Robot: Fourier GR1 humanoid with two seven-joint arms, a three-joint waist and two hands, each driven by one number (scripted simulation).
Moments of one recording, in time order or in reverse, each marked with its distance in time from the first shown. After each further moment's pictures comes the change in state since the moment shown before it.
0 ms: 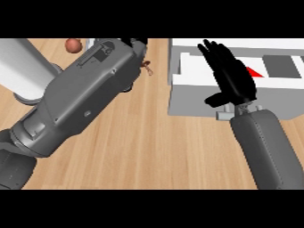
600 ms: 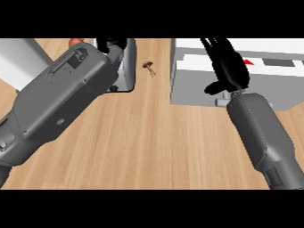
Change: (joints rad) left arm 0.113 0.121 -0.006 -0.204 -0.055 0.013 0.088; right arm -0.198 -0.021 -0.075 0.452 0.116 -0.321 -0.053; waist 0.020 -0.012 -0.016
